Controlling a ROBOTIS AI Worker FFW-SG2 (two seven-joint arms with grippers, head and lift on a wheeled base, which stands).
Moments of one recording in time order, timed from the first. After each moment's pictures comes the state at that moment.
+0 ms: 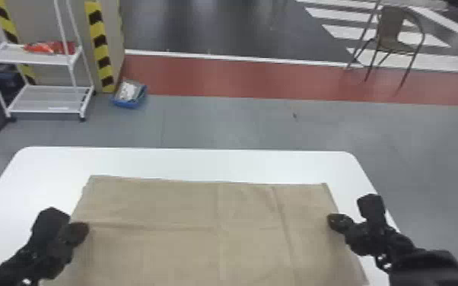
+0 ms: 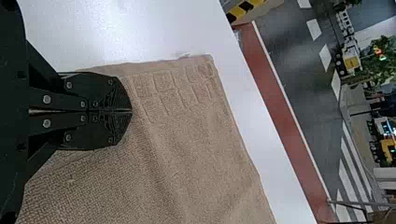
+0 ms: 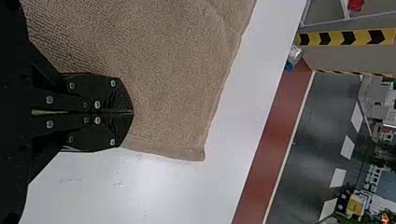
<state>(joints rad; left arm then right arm) 0.00 0.28 -0.11 -1.24 -0.16 0.21 -0.26 -0.14 -0.25 -0.32 -0.97 0.35 0.08 0.54</state>
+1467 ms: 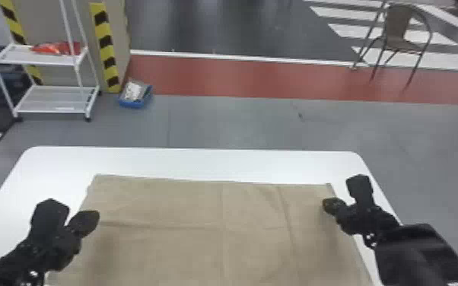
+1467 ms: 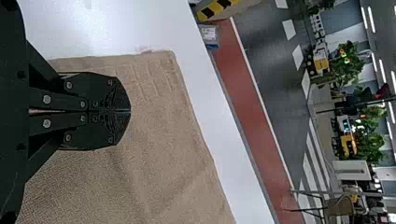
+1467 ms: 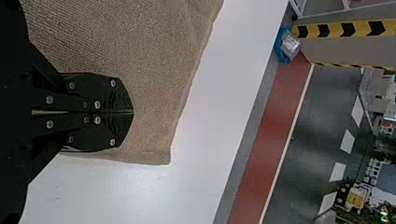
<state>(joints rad) 0.08 0.28 -0.07 -1.42 -0.10 0.21 -0.30 -0.32 -0.24 -0.27 -0.79 0.39 0.09 0.46</state>
